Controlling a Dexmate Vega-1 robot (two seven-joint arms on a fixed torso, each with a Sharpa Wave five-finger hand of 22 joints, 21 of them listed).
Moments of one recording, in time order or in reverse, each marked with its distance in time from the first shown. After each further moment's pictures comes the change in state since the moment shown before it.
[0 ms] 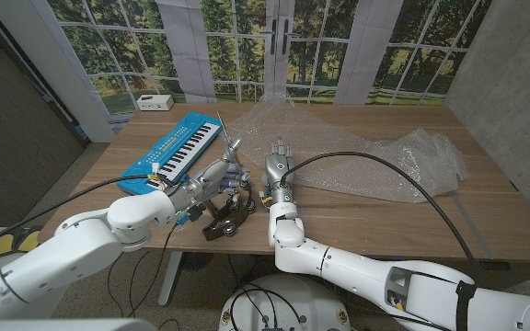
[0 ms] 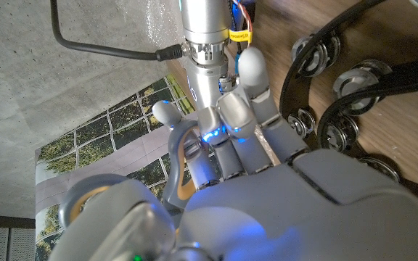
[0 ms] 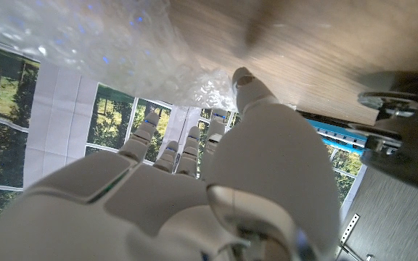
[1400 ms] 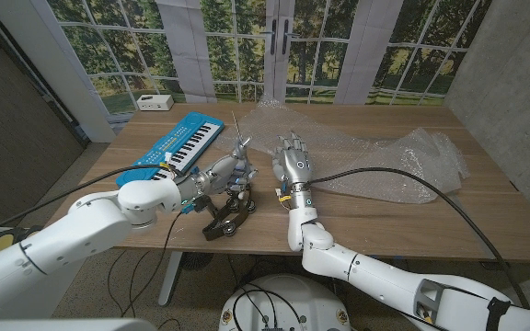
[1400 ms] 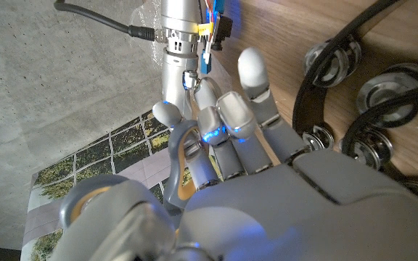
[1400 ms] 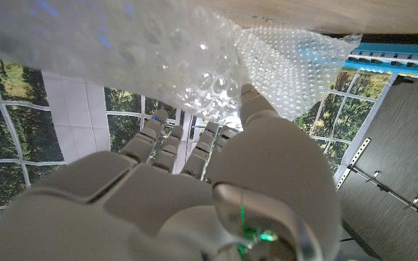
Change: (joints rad) left arm -0.228 0.009 0.155 0.074 -0.029 0.064 -0.135; left_hand -0.008 0.008 0.006 0.003 0.000 -0.005 0.005 0.007 0.000 -0.001 -0.007 0.000 0.000 0.000 0.000 0.000 0.000 0.000 0.000 0.000 -0.005; right arm -0.096 -0.145 0.138 -0.084 0.017 0.339 -0.276; right_hand -0.111 0.068 -0.044 0.029 -0.045 0.195 -0.153 0.037 0.023 0.156 -0.172 0.016 0.010 0.141 -0.002 0.052 0.008 0.062 -0.050 0.001 0.000
